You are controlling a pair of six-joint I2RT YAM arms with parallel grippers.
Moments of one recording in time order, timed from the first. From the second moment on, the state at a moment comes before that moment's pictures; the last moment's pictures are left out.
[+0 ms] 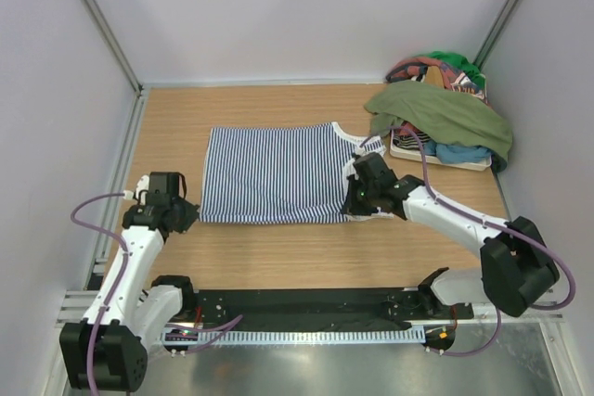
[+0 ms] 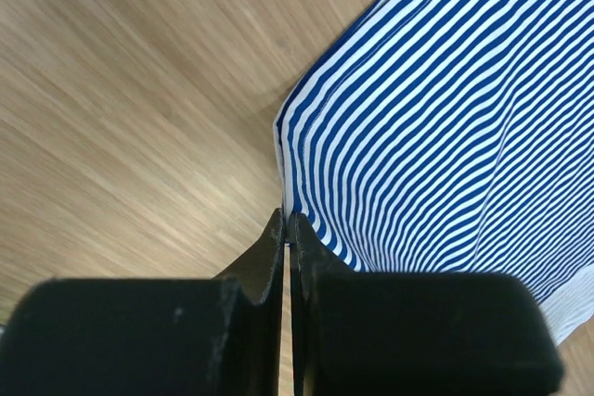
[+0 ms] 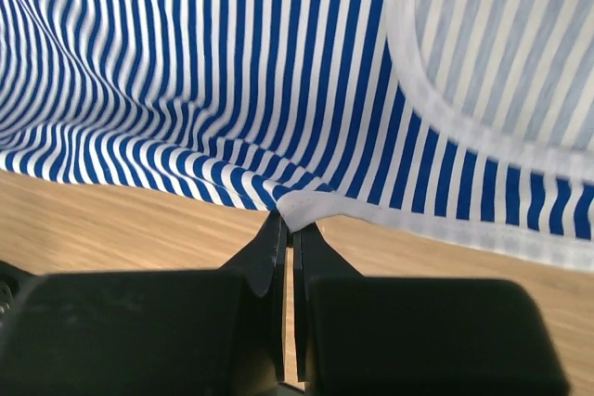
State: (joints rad) left arm -0.04 0.87 0.62 -0.77 -0.15 -1.00; right arm 0.59 1.30 0.74 -0.42 -0.07 0.60
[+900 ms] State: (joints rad) left arm -0.02 1.56 1.06 -0.61 -0.18 -1.00; right arm 0.40 1.75 1.20 -0.44 -0.08 0.50
